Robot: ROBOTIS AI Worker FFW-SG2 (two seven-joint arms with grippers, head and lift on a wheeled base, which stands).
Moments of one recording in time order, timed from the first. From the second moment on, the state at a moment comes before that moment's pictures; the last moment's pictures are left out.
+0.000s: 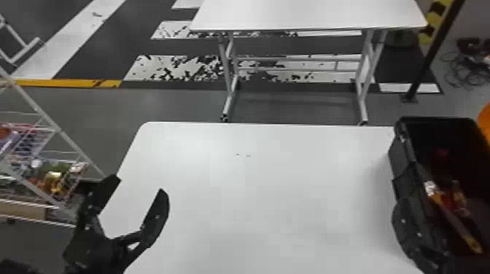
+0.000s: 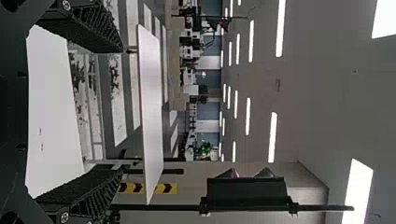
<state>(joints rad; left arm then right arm) 0.82 0.04 0.30 -2.02 0.30 -0.39 -0.53 0.88 -0.01 0.01 -2.13 -0.07 -0.27 0.07</state>
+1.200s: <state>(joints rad) 0.88 0.07 0.13 -2.09 0.23 -0.20 -0.37 0.88 -0.01 0.01 -1.99 -0.05 -0.38 0.04</state>
